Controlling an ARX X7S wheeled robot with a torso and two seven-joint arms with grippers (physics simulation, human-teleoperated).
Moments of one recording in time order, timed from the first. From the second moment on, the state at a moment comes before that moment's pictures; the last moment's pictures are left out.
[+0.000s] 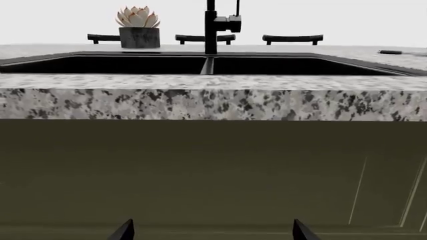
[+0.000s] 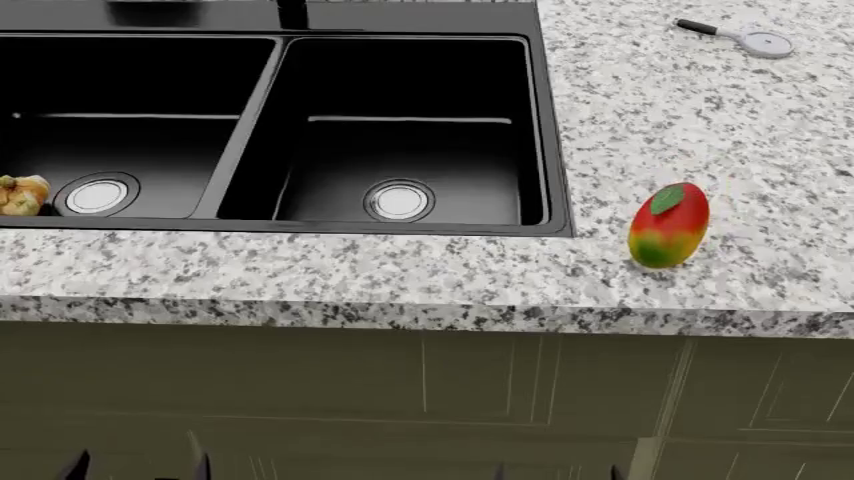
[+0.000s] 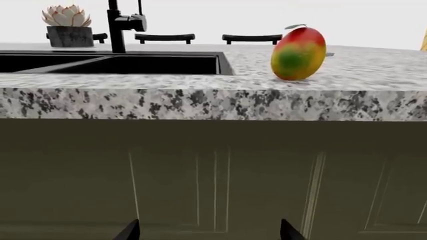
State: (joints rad) left arm 0.01 -0.07 0.07 0.02 -0.07 0.00 -0.07; right arm -0.01 0.09 -0.10 -0.03 0.08 0.01 0.10
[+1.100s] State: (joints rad) left arm -0.31 -0.24 -0.04 0.58 -0.22 -0.73 -0.17; right arm 0.31 0.24 0.04 -0.85 0.12 0.96 0.13
